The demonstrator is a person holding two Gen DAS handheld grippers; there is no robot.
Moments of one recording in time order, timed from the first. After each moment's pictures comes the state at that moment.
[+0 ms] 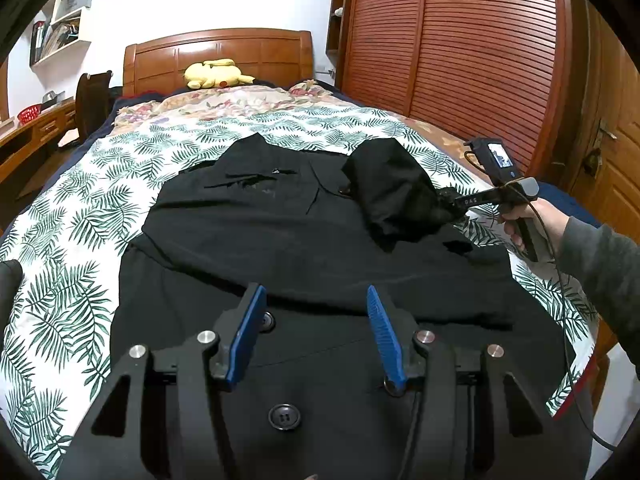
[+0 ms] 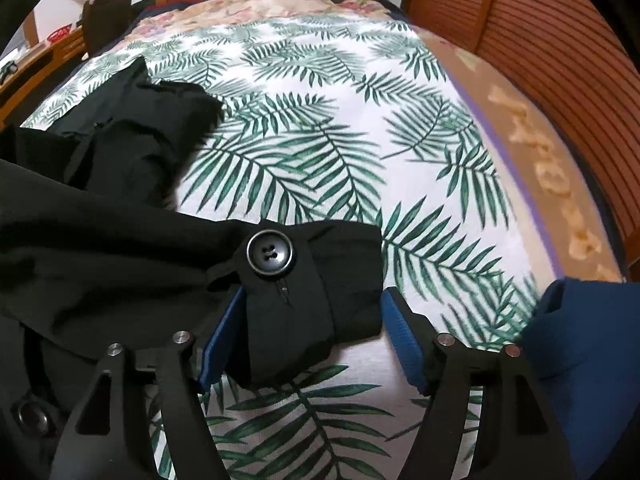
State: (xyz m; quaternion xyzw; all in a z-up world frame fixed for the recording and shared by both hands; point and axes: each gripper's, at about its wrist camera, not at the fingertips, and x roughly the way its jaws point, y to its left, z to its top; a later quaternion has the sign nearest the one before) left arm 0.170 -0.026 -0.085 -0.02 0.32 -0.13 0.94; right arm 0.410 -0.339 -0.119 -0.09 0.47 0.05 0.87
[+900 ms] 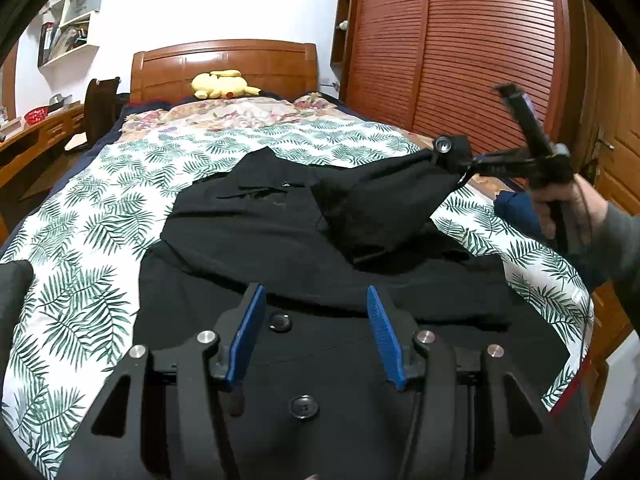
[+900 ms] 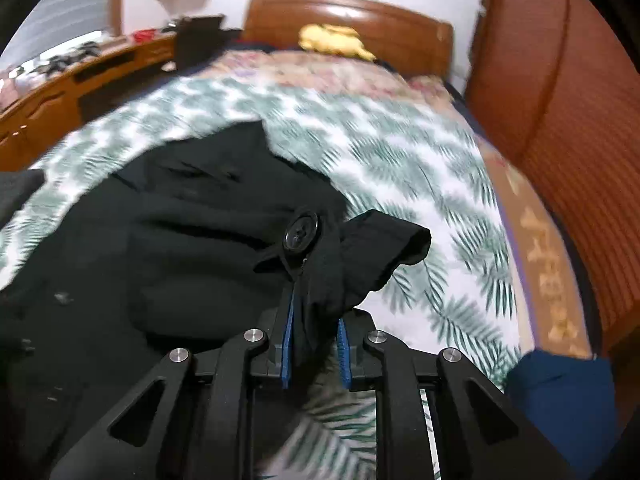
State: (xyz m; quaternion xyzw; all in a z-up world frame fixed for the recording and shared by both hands) left arm 0.152 -0.001 -0.071 -0.03 0.30 -0.12 0.95; right arm 0.332 -0.239 -0.015 -0.16 0.37 0.16 0.90
